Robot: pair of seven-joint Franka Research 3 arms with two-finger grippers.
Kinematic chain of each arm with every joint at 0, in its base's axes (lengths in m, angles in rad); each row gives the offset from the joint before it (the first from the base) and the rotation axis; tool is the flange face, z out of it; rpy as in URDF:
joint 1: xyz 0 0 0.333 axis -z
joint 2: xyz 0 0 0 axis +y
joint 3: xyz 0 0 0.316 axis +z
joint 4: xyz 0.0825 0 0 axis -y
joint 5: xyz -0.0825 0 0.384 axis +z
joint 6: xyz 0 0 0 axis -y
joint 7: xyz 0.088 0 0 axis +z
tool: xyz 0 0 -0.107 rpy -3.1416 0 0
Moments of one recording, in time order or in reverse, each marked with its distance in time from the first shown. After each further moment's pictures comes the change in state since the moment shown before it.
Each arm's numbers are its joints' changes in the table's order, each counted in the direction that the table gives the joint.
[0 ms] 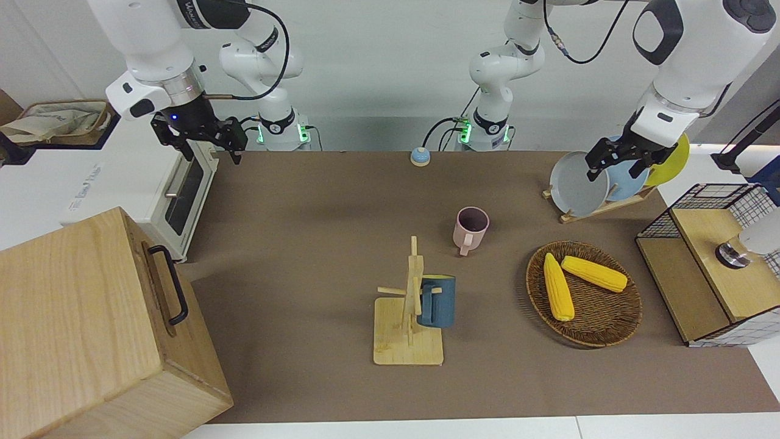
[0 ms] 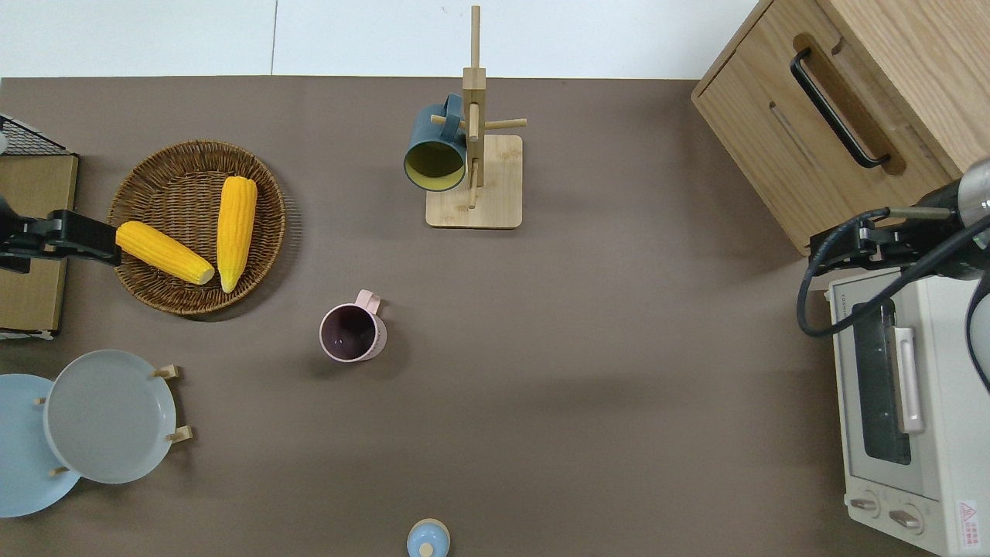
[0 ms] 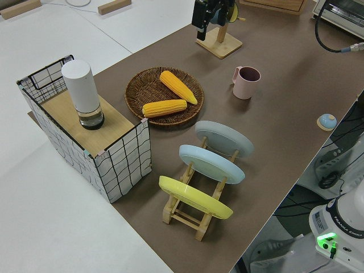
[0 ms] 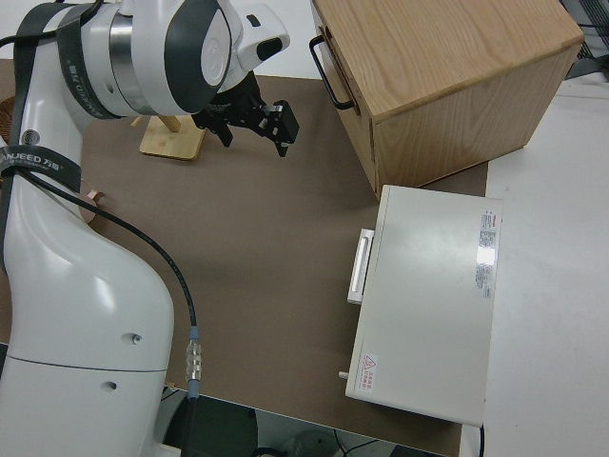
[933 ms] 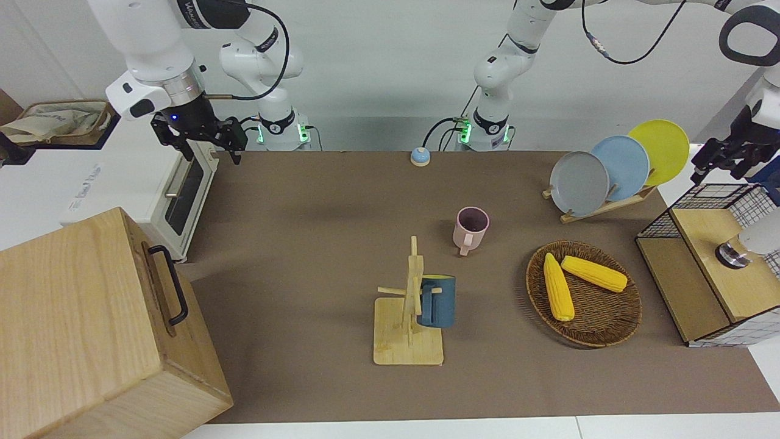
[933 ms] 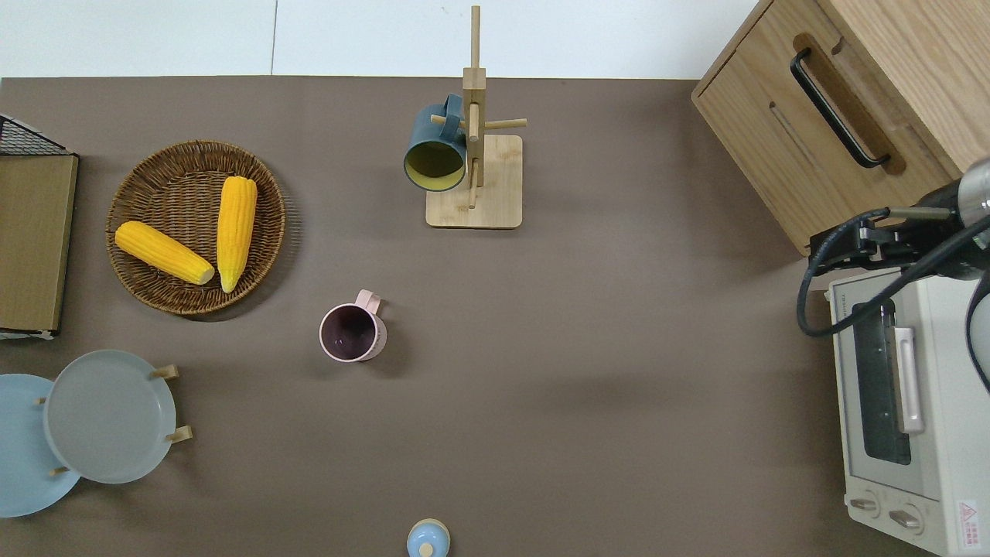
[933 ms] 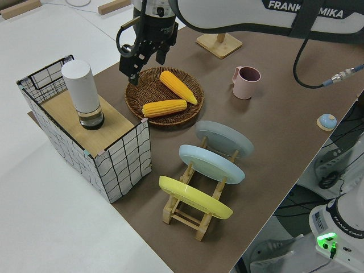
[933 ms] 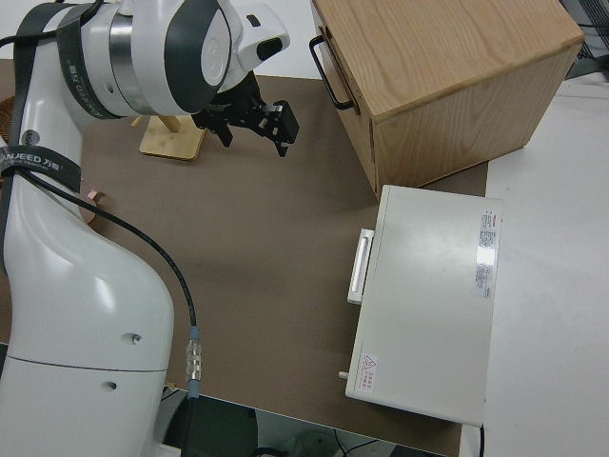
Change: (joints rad) left arm -0.367 0.043 -0.031 -0.001 -0.006 0.192 -0.291; right arm 0.000 0.000 0.000 0.000 0.000 0.000 0.000
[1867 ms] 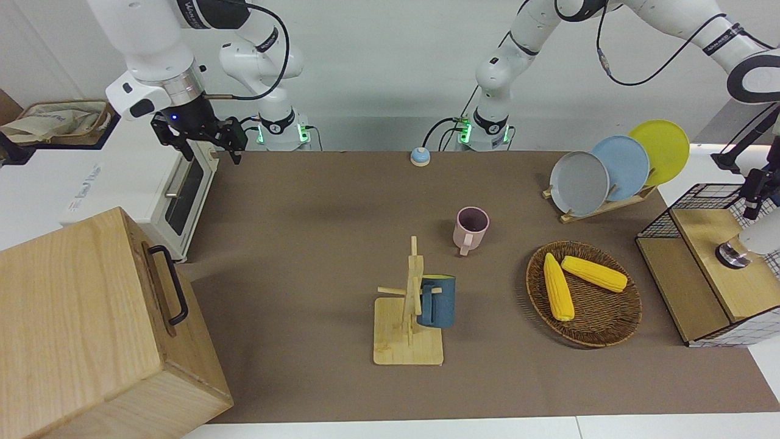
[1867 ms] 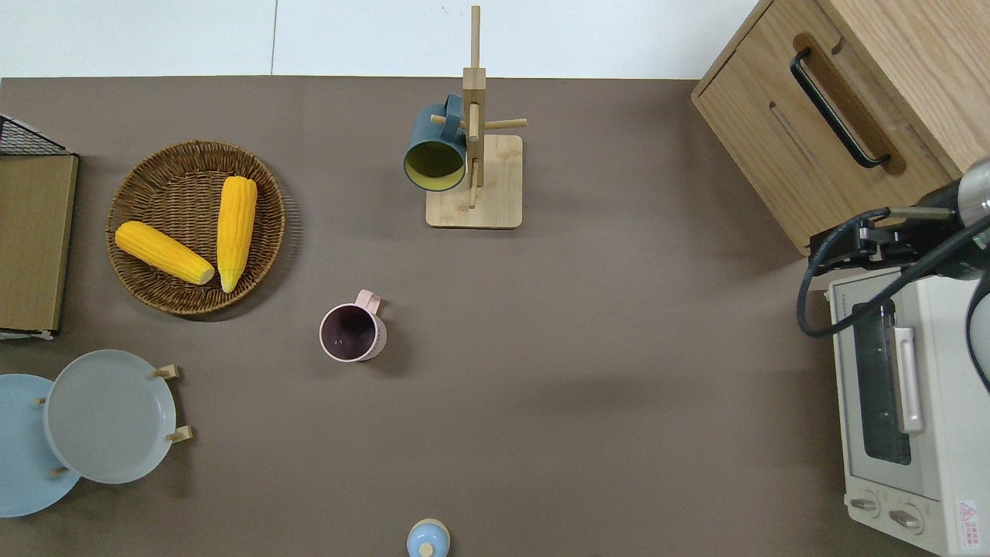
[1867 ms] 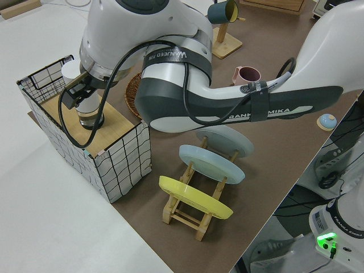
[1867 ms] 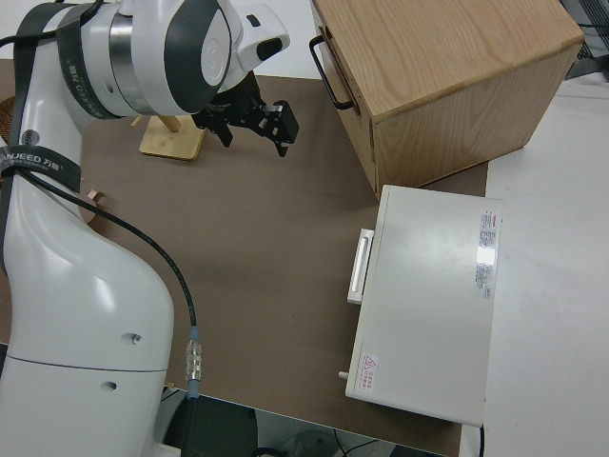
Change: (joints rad) left arm -0.100 0.111 0.085 -0.076 -0.297 0.502 -0.358; right arm 0.000 0.000 0.000 0.000 0.000 0.000 0.000
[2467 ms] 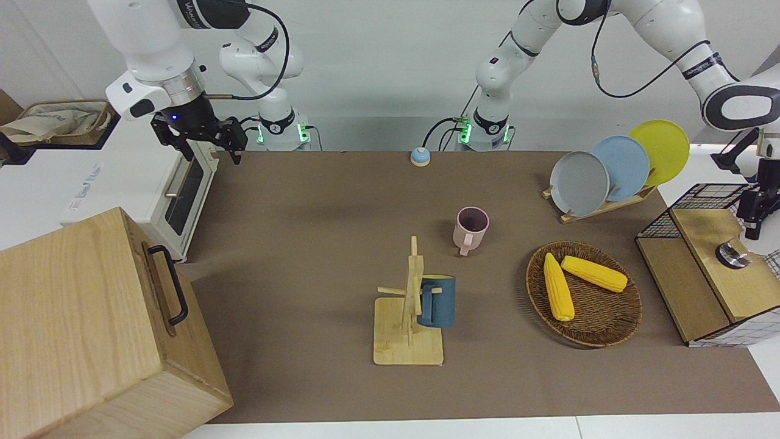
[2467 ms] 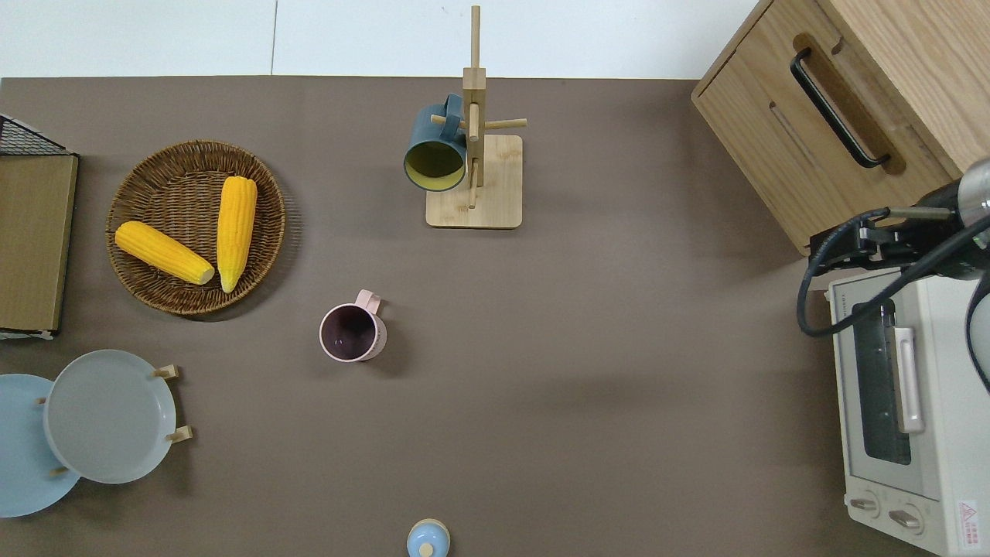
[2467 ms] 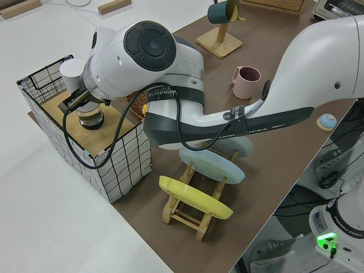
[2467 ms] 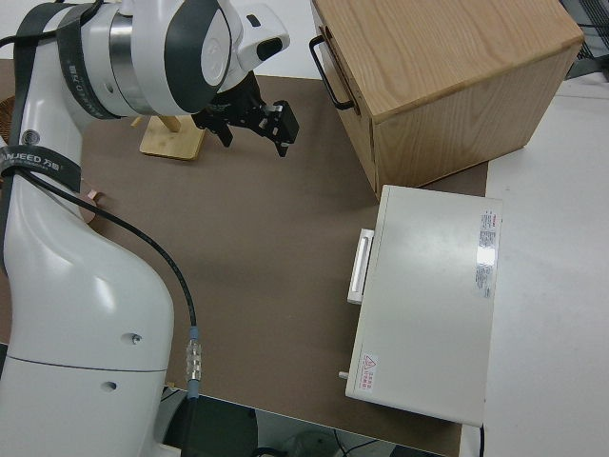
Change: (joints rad) left arm 0.003 0.037 -0.020 -0.132 -0.199 0.347 -0.156; right arm 0.000 0.000 0.000 0.000 0.000 0.000 0.000
